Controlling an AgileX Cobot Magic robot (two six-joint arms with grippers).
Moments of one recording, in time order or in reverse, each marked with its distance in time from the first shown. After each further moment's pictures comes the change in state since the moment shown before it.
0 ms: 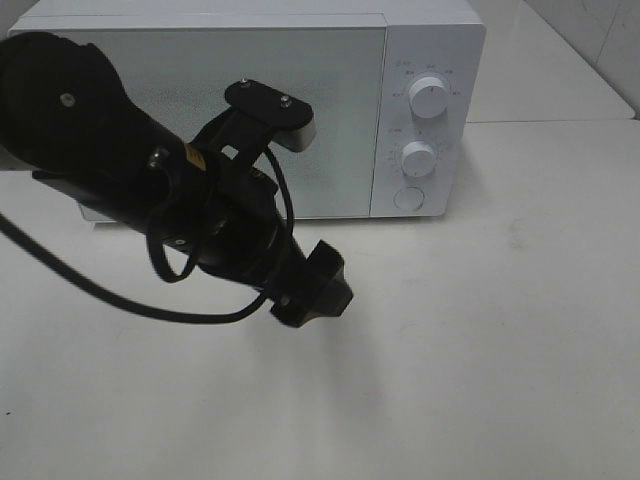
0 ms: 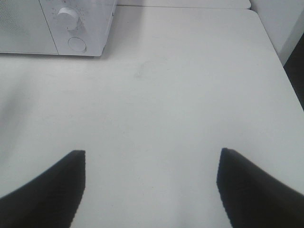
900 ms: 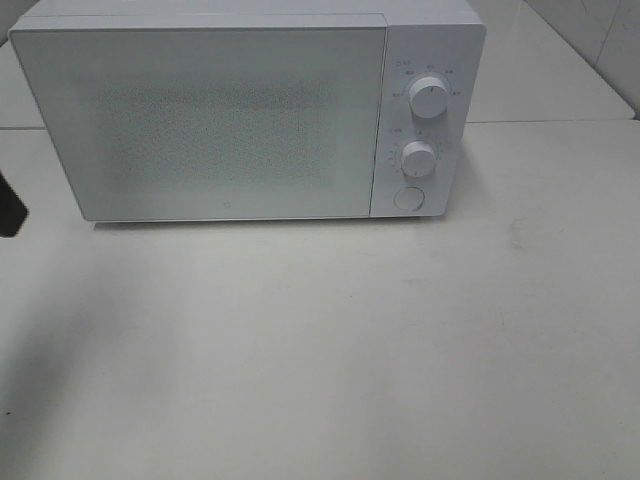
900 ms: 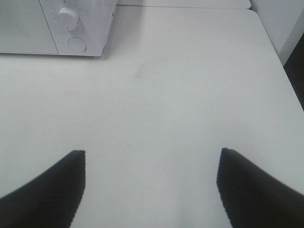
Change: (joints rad) left arm 0.682 -0.398 0.004 0.112 0.654 -0.161; right arm 0.000 0.000 0.000 0.000 0.000 0.000
